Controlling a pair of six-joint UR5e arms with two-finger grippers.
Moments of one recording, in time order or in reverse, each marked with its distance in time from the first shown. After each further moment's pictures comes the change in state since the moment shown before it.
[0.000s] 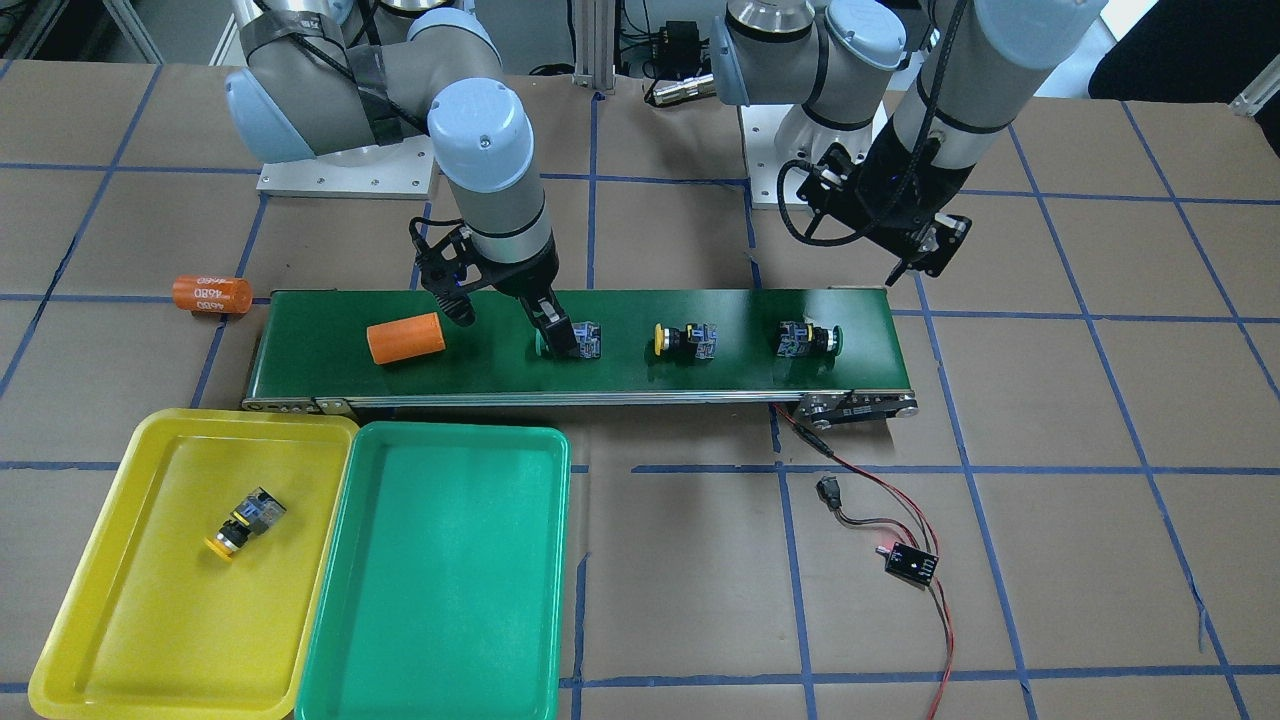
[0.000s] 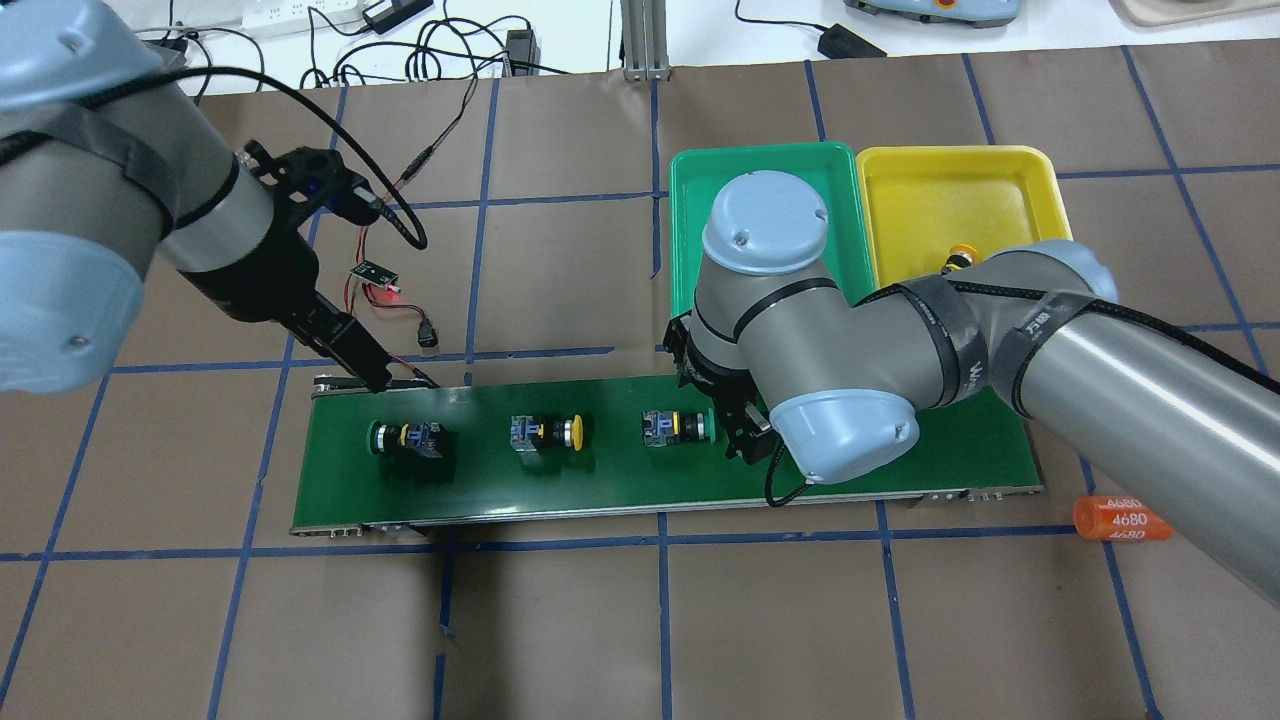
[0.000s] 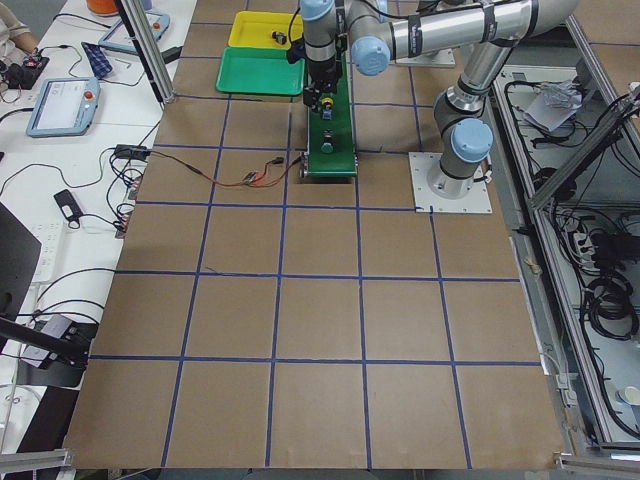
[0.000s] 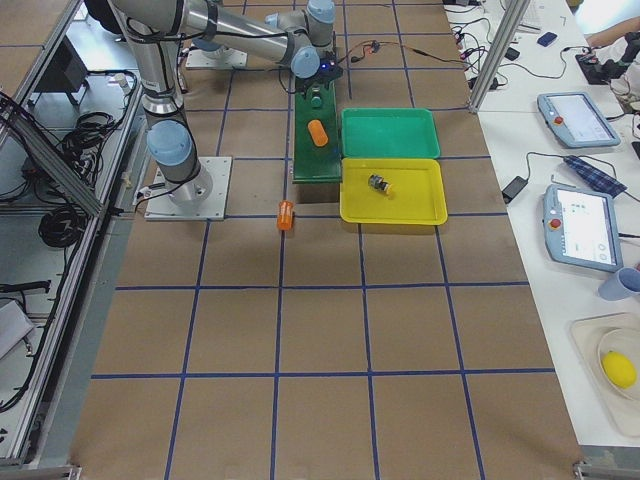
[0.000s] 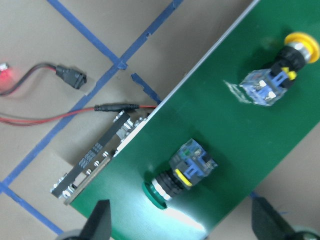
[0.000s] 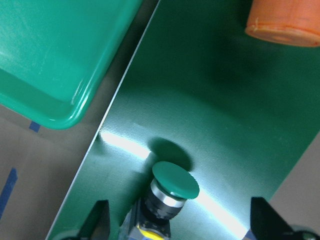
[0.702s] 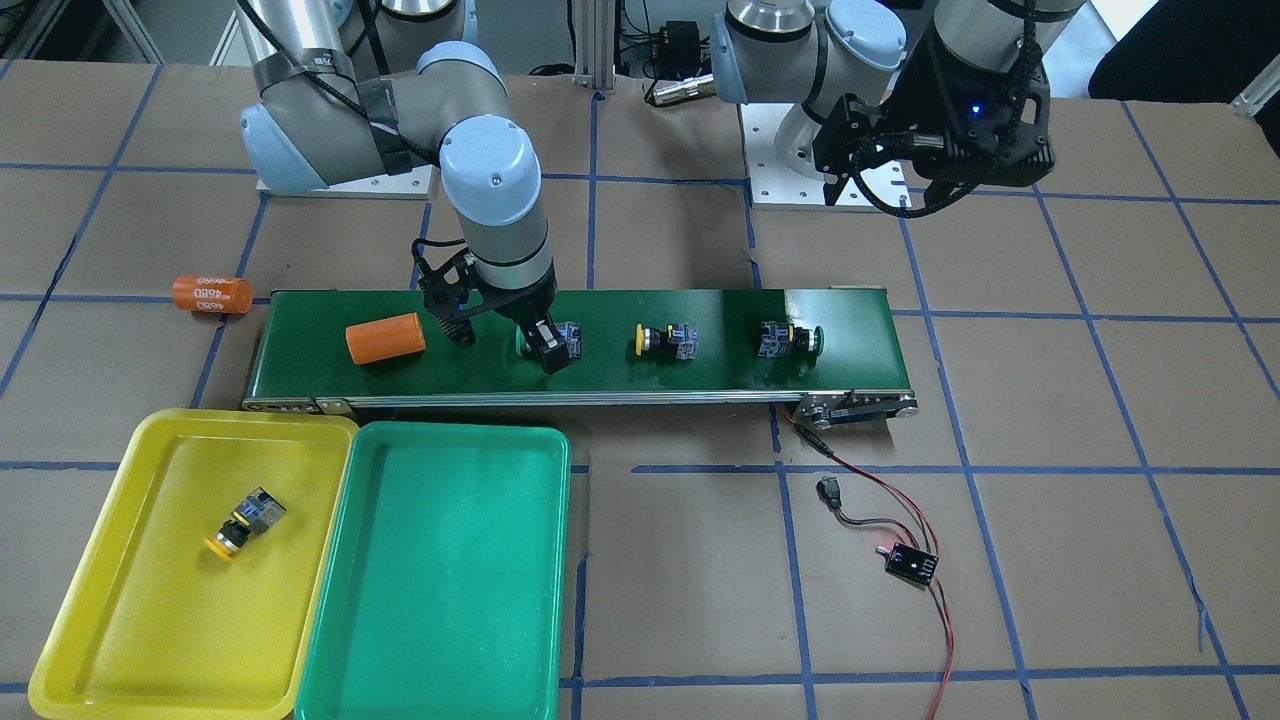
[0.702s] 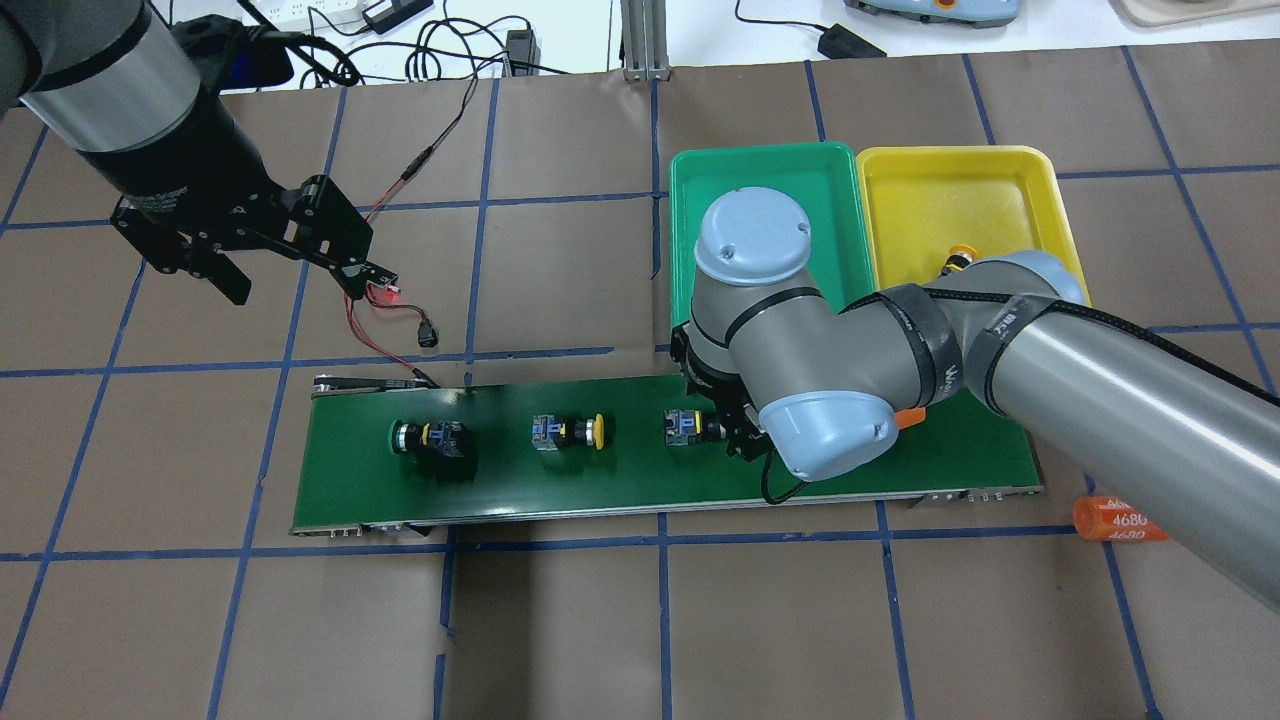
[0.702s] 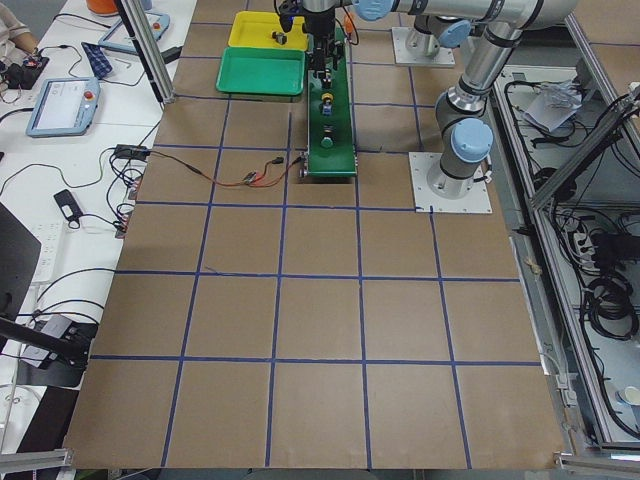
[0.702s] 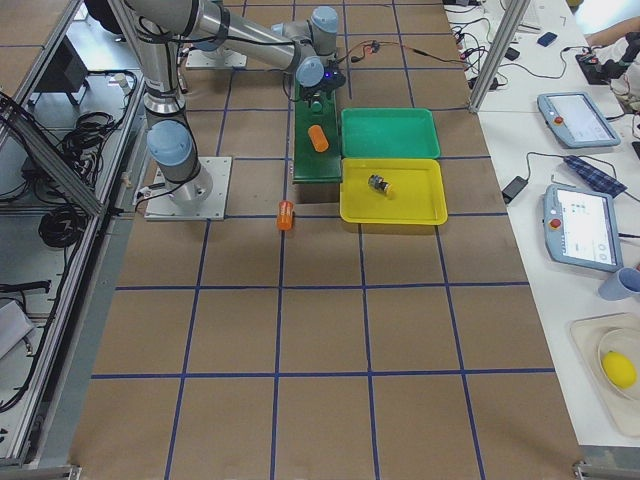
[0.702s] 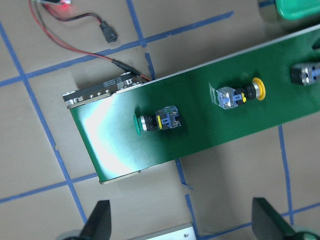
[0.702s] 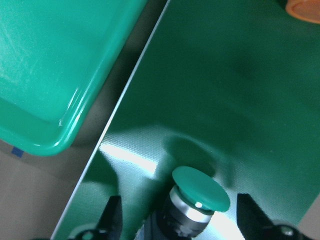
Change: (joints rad) left arm -0.020 -0.020 0.192 -0.136 0.012 -0.600; right arm -0.001 0.052 0.011 -0.034 -0.043 0.001
